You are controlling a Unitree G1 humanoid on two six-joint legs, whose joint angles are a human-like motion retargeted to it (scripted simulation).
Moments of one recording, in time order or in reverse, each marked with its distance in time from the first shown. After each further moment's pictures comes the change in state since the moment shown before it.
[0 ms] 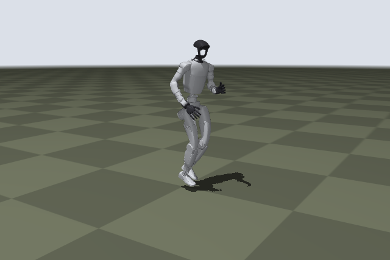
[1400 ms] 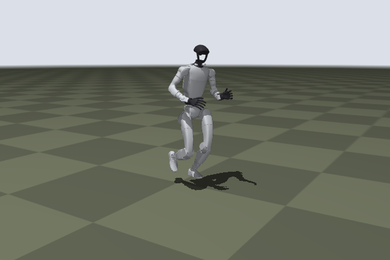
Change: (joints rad) left arm -0.110 0.006 0.131 0.151 0.003 0.035 0.275; right arm -0.087 -0.039 -0.051 -0.379 -0.152 -0.027 -0.186; waist 0.093 -0.097 0.049; left_leg -0.129 -0.144 0.006 0.203 -0.521 0.287; right_leg -0.076 -0.210 0.035 0.950 -0.116 -0.042
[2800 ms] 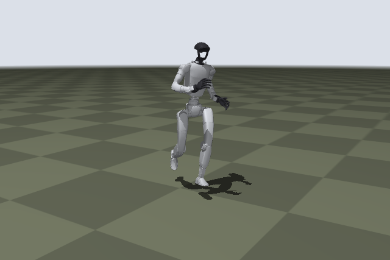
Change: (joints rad) left arm 0.676 -0.009 0.175 -0.029 -0.236 -0.021 -0.228; right arm -0.169 0.020 -0.103 -0.249 0.175 -0.068 0.050; waist 0.284 -0.009 -0.052; left_leg -0.148 0.055 0.112 -0.409 0.381 -0.118; right_leg 0.478 0.105 -0.017 -0.630 0.349 0.176
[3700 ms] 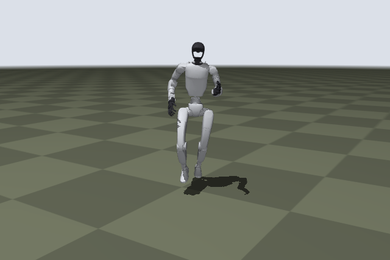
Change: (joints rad) left arm -0.639 -0.030 -0.010 -0.100 0.106 -0.014 0.147; right arm 0.485 0.009 -0.055 0.412 0.033 0.081 0.151; waist -0.339 0.085 0.049; left_leg 0.530 -0.014 -0.202 0.106 -0.180 0.005; right_leg -0.652 -0.048 -0.090 0.168 -0.304 -0.143
